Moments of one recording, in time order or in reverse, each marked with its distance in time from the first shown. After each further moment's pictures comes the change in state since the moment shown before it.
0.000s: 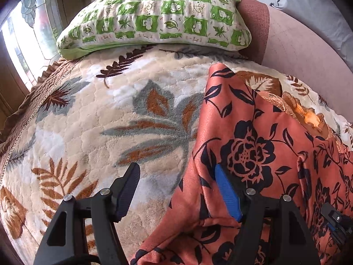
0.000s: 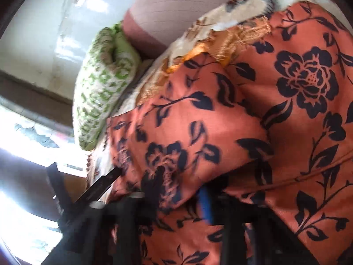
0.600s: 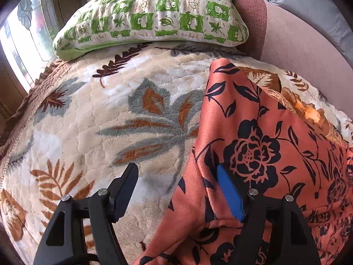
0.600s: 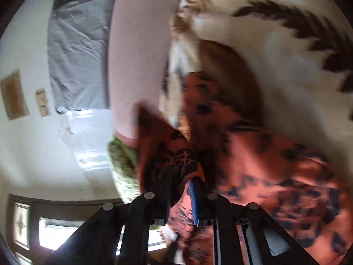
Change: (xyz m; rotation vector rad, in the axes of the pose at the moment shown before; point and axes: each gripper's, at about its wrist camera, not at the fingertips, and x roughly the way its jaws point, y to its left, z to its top) left arm 0.003 -0.005 0.000 0.024 0.010 0.012; right arm -0.115 -0.153 0.021 0.597 -0.262 0.251
